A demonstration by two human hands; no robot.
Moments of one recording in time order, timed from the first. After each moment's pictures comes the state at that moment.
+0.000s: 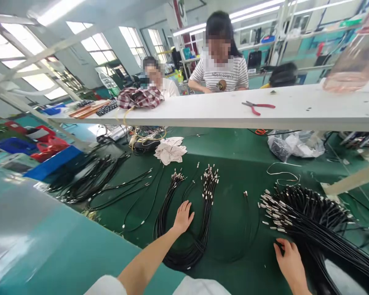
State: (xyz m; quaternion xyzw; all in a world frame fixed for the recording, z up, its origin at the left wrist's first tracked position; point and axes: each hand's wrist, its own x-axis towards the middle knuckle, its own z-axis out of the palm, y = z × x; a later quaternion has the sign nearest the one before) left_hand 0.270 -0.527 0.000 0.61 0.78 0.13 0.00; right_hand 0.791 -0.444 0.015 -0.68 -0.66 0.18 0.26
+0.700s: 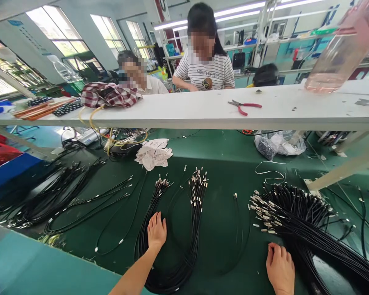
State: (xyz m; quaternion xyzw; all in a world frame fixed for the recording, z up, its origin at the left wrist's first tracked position) left_hand 0.224 -0.525 -0.018 0.45 0.88 0.16 -0.05; right_hand 0.783 -0.445 -0.038 -0.68 -0.70 0.03 0.22
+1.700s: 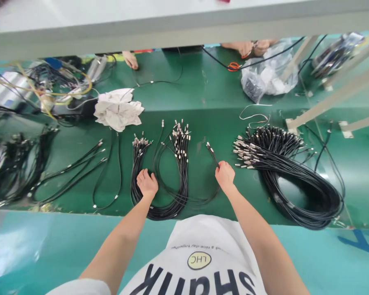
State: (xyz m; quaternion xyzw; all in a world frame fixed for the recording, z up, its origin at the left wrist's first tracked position) left_hand 0.257 -0.507 -0.032 0.44 0.88 0.17 0.04; right_hand 0.642 -0.380 -0.018 -0.67 -0.59 0.37 0.25
